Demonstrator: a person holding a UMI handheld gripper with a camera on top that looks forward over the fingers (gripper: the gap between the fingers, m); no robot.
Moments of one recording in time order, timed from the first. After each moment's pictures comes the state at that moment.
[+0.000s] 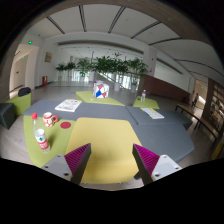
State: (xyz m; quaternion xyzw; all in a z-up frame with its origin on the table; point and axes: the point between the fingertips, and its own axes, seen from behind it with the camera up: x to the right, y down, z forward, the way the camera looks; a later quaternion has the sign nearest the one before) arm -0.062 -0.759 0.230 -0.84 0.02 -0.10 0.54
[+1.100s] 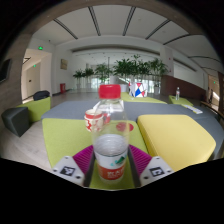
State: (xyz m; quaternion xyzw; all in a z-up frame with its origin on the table) arm -0.400 -0.581 0.069 -0.82 -0.02 0.00 0.57
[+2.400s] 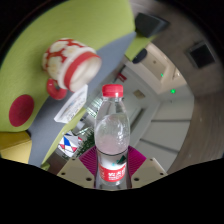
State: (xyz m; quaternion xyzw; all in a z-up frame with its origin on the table) arm -0.413 -0.288 0.225 -0.21 -0.62 -0.64 0.40
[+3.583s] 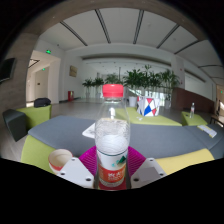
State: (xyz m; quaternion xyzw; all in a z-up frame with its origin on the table) arm -0.364 -0.316 0.121 -0.78 -0.07 0.03 0.62
